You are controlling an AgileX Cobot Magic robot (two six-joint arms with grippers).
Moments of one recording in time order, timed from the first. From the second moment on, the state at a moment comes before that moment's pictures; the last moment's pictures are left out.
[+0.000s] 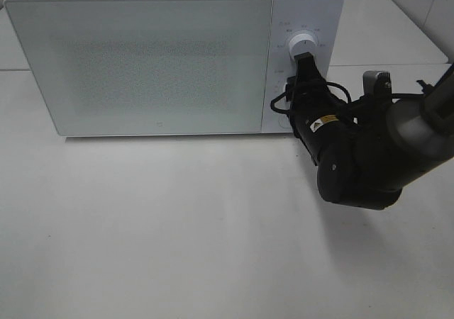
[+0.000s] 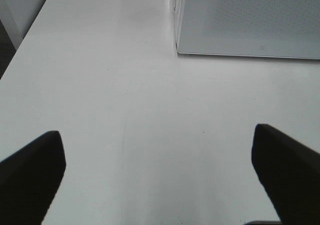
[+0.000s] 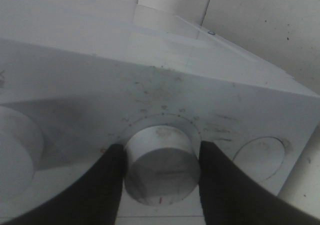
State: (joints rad) left arm 0.02 0.00 -0.52 -0.05 1.07 -0.02; right arm 0.59 2.05 -0.75 0.64 -1.14 1.10
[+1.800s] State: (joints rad) left arm 0.02 -0.01 -0.52 -0.05 1.07 -0.02; right arm 0.59 2.05 -0.75 0.73 -1.17 1.24
